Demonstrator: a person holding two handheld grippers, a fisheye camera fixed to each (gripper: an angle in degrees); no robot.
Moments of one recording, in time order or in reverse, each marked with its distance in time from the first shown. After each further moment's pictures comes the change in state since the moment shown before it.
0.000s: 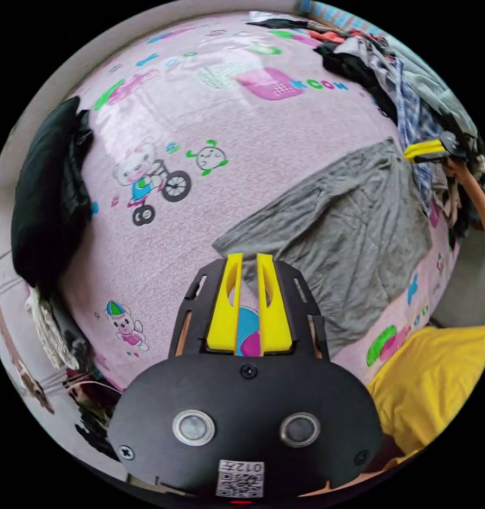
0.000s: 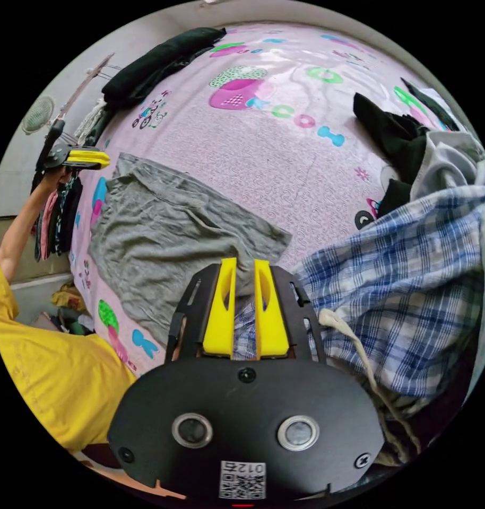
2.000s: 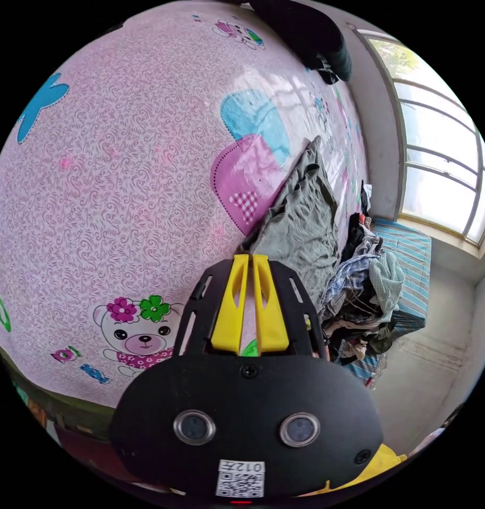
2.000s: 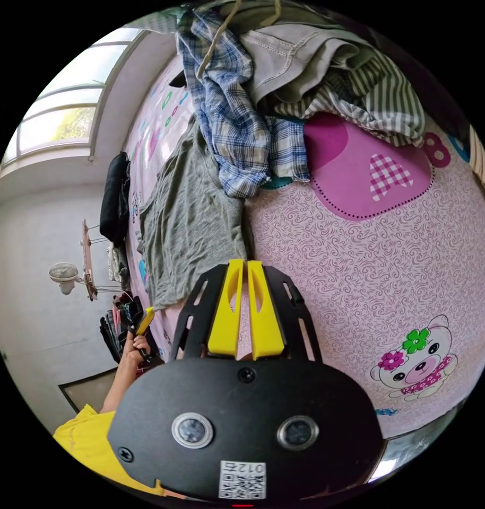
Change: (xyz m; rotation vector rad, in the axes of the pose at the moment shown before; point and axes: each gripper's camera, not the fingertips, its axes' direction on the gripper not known) left arm -0.135 0.552 -0.279 0.316 0.850 -1.095; right arm 0.094 0.295 0.048 0.344 -0.458 0.853
